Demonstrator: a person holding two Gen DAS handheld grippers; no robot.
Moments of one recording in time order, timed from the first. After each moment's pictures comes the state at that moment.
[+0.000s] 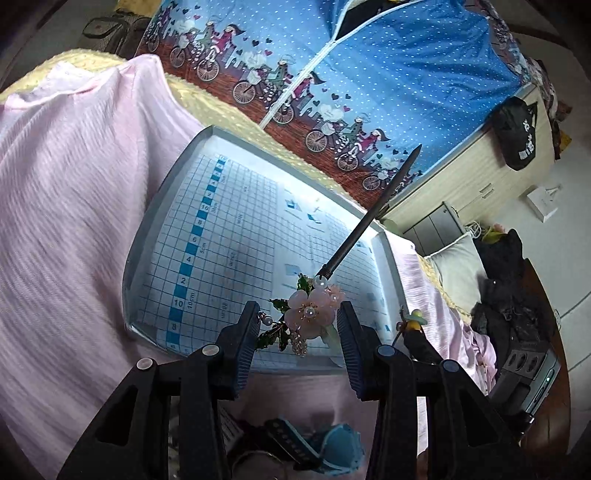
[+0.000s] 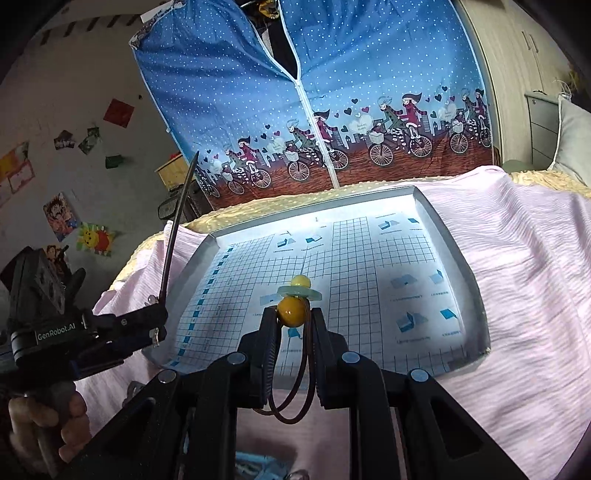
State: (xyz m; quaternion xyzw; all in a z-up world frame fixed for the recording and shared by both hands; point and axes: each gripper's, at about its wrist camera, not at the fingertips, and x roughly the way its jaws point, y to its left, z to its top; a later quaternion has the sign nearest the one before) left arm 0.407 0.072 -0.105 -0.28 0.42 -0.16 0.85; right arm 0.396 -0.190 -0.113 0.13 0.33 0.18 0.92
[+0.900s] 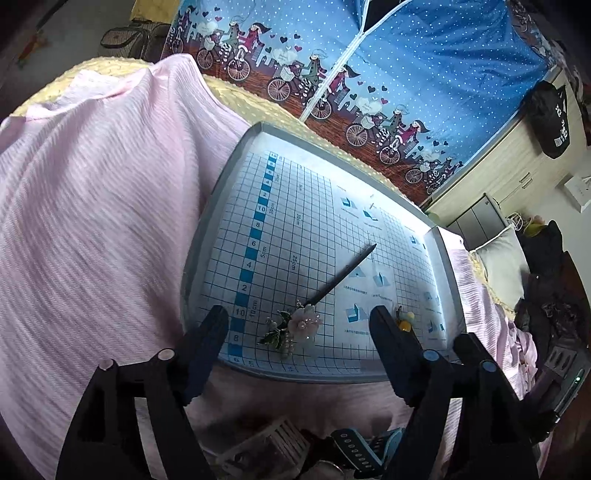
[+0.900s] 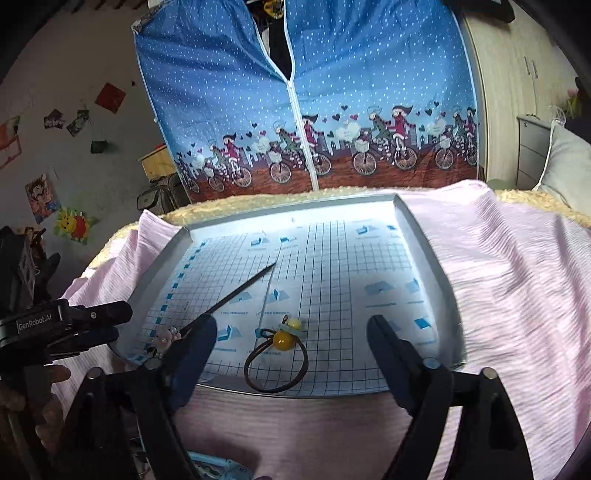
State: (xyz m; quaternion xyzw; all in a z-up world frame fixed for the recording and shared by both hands) left arm 0.404 0.086 -0.110 -0.22 0.43 -0.09 0.87; right arm 0.381 -0.193 -0.112 0.08 0.31 0.14 0.94
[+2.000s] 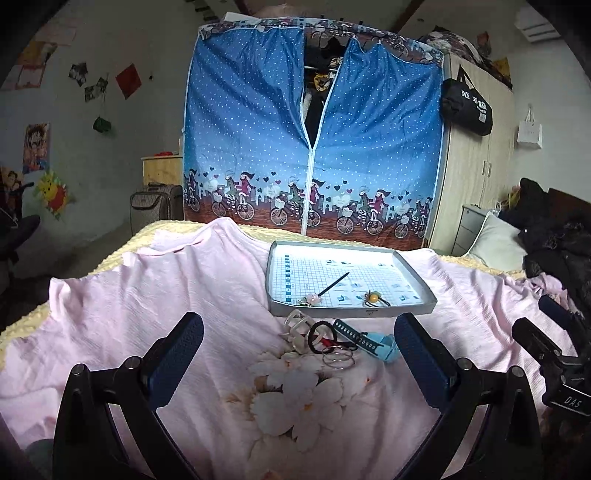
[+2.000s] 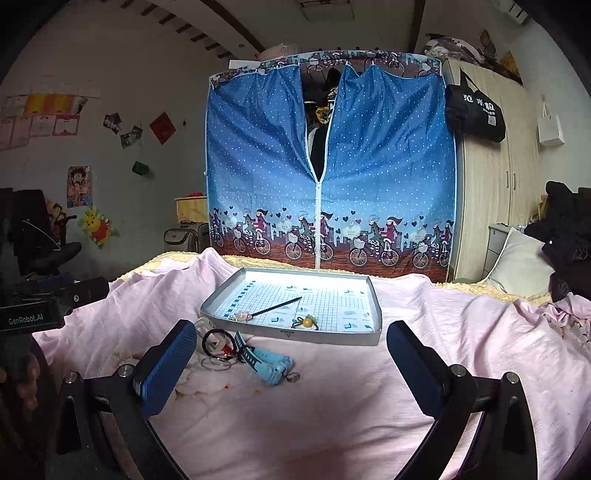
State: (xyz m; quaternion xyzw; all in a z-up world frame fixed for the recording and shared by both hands) left arm 0.120 0.052 -0.019 -0.03 0.20 -0.04 0.98; right arm 0.123 -0.183 -0.041 -0.02 0.15 0.13 0.98
